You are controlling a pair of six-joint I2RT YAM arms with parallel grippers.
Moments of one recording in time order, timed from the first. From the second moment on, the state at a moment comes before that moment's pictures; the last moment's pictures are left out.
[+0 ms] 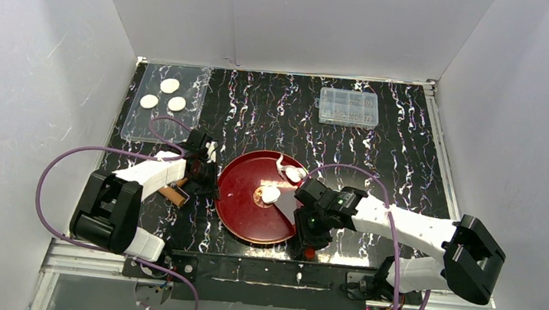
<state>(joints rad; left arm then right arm) -0.30 1.42 0.72 -0.57 0.22 -0.43 1.07 1.30 0.78 -0.76 -0.22 0.79</state>
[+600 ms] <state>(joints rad) -0.30 1.42 0.72 -0.58 0.23 -0.42 1.07 1.28 0.78 -0.77 -0.33 0.75</state>
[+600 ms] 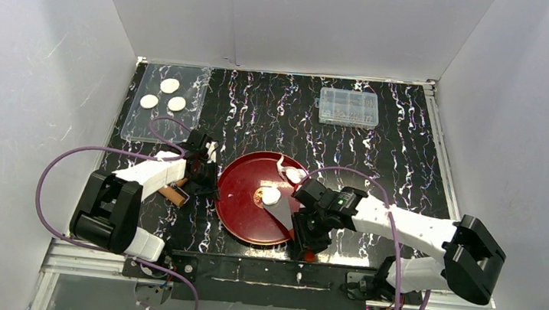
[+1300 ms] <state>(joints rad) -0.30 1.42 0.72 -0.57 0.23 -0.42 1.06 1.44 0.85 -0.76 -0.31 0.73</state>
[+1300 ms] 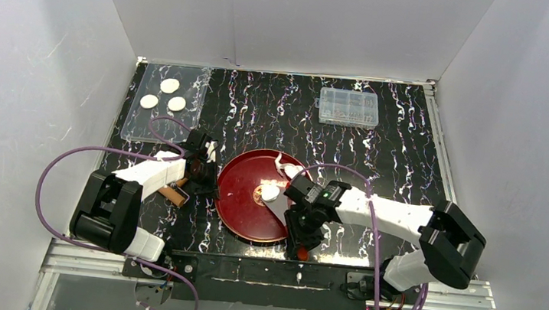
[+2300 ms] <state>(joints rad) -0.29 1.42 0.72 -0.55 0.22 -0.45 0.99 1.59 1.00 -0.78 -0.29 0.62</state>
